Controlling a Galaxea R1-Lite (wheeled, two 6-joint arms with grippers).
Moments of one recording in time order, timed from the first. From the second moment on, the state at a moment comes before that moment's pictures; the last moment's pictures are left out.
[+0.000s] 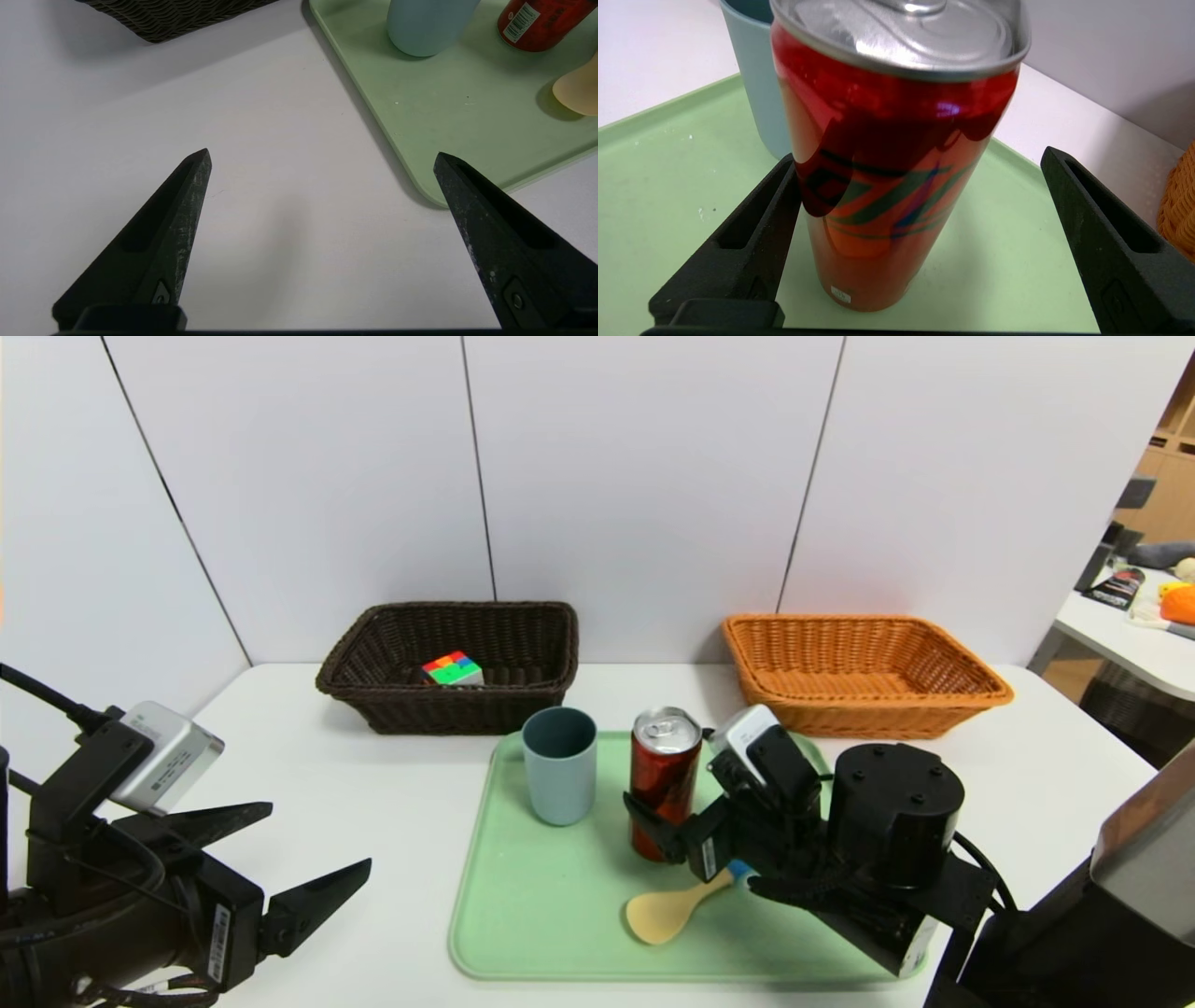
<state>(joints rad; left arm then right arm) -0.45 1.09 -0.46 -0.20 0.05 0.02 0.71 1.96 -0.50 -1.34 -0.10 -0.20</state>
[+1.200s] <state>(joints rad) -0.45 1.08 -0.44 -0.20 0.05 0.02 0.69 1.96 -0.58 -1.30 -0.10 -0.24</state>
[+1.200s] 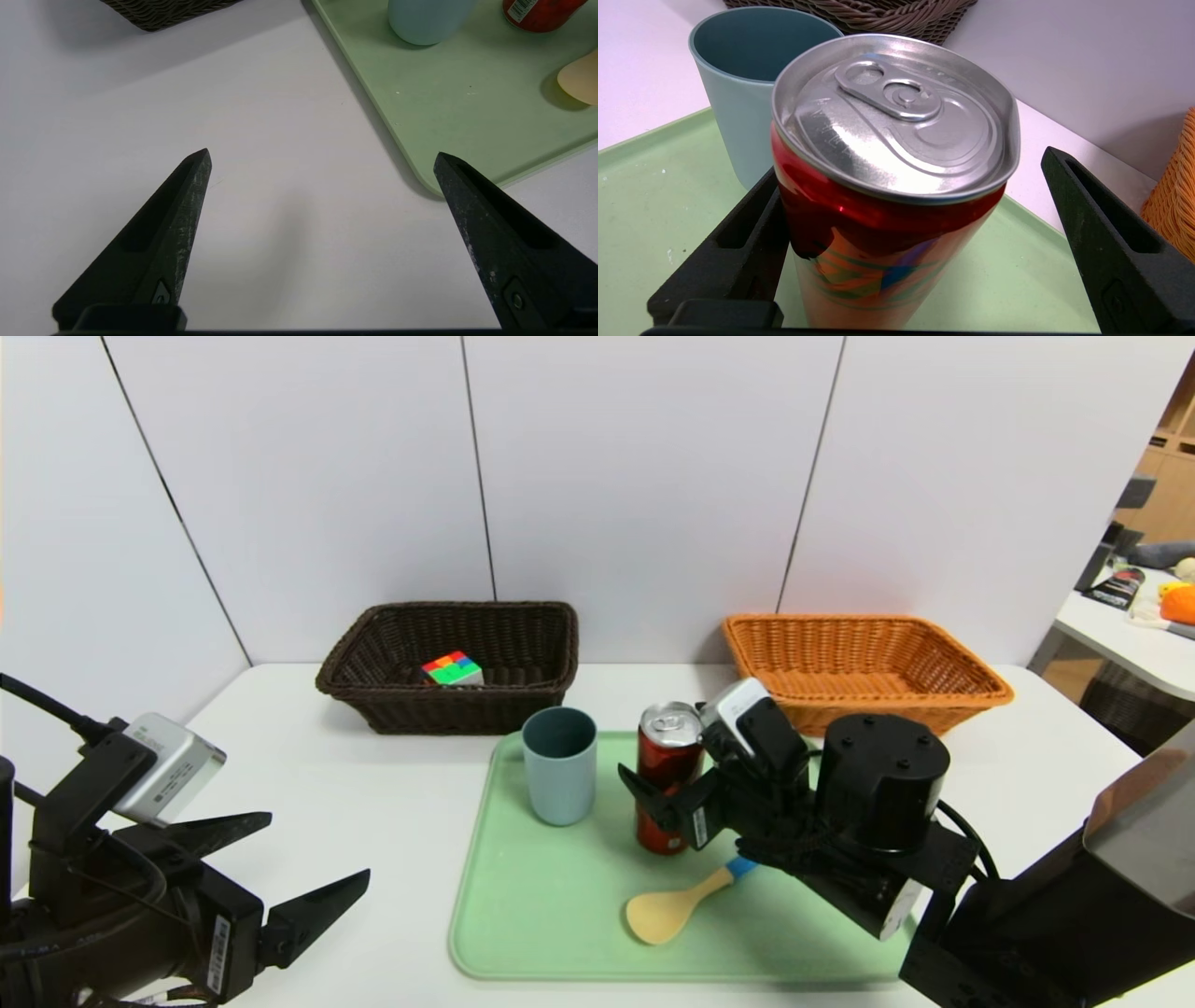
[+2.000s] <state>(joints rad) -0.45 1.08 -0.44 -0.20 0.05 0.02 0.69 1.96 -0.58 -1.30 -0.10 -0.25</state>
